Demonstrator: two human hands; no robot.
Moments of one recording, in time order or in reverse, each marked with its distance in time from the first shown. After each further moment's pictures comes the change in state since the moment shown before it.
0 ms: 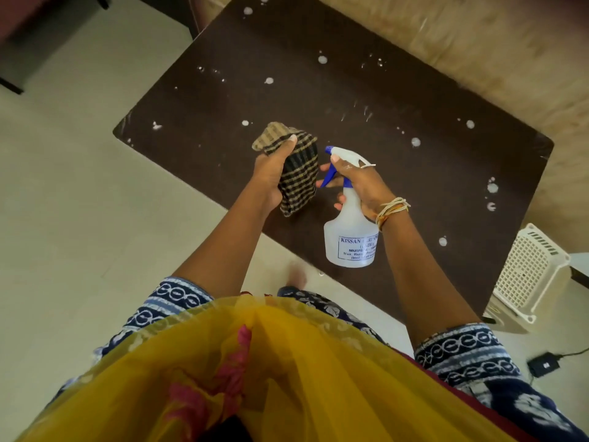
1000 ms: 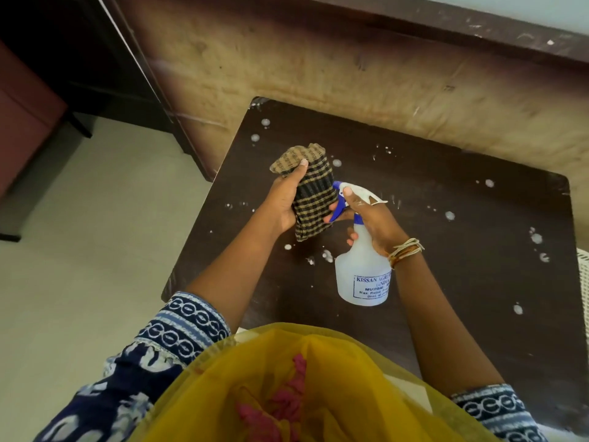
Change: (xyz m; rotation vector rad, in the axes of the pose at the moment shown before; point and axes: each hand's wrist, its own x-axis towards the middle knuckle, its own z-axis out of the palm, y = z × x) left_hand 0.134 0.196 0.013 0.125 -0.380 -0.074; right_hand 0.104 -0.131 0.085 0.181 0.198 -0.227
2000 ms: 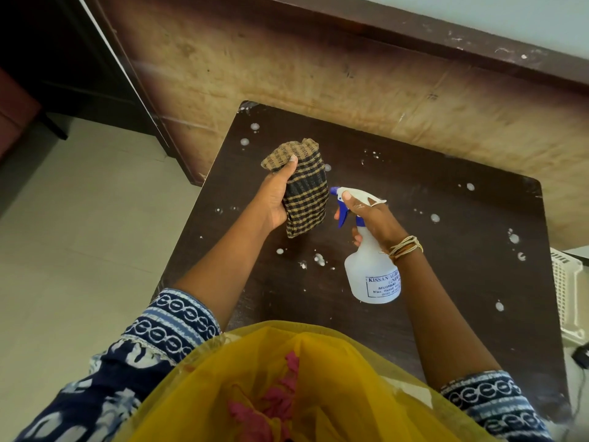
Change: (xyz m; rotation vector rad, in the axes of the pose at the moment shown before) left_hand 0.009 0.012 -0.003 -0.016 -0.051 0.002; right_hand 0.002 -0.001 -0.019 -0.220 0.069 -0.013
